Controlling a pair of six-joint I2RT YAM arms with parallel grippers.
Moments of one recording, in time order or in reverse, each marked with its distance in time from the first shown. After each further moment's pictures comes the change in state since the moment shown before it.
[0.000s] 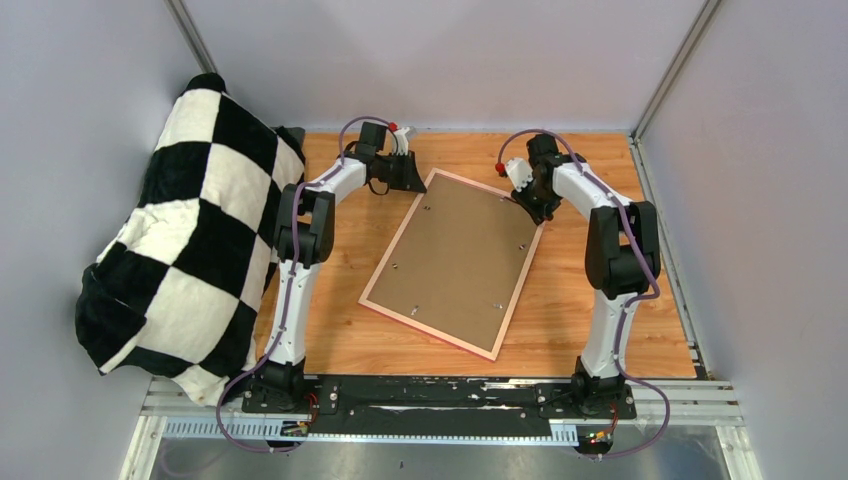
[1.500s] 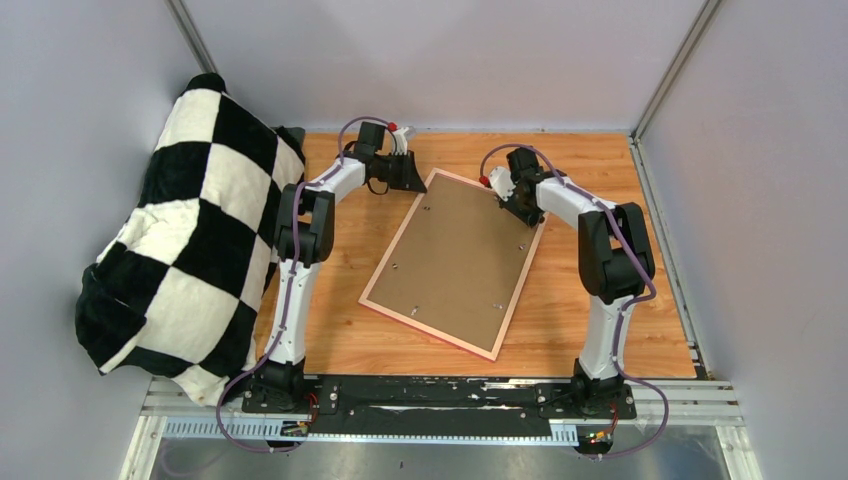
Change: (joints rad) left arm 0.008 0.017 0.019 -0.003 0.041 -0.002; right arm 0.099 -0.021 -0.140 0.219 0.167 -0.057
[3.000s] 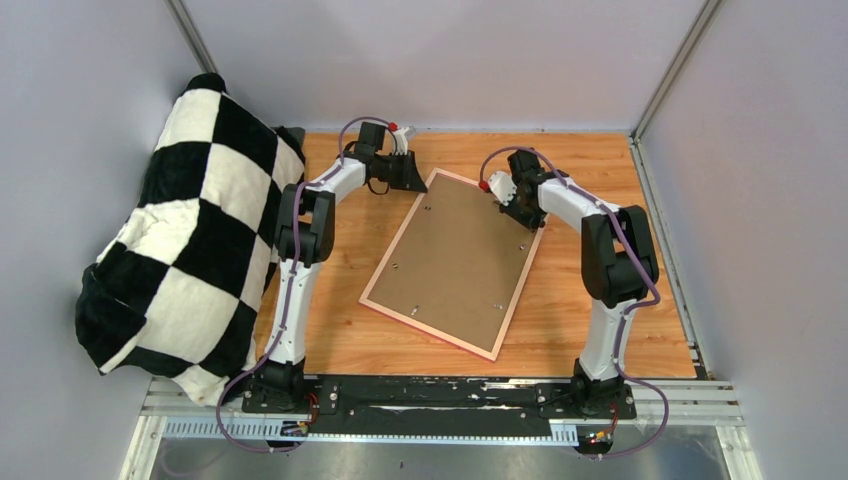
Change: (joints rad) left arm 0.000 0.006 0.004 0.008 0.011 0.000; right arm 0.002 -0.035 -0.020 -0.050 -0.034 -0.022
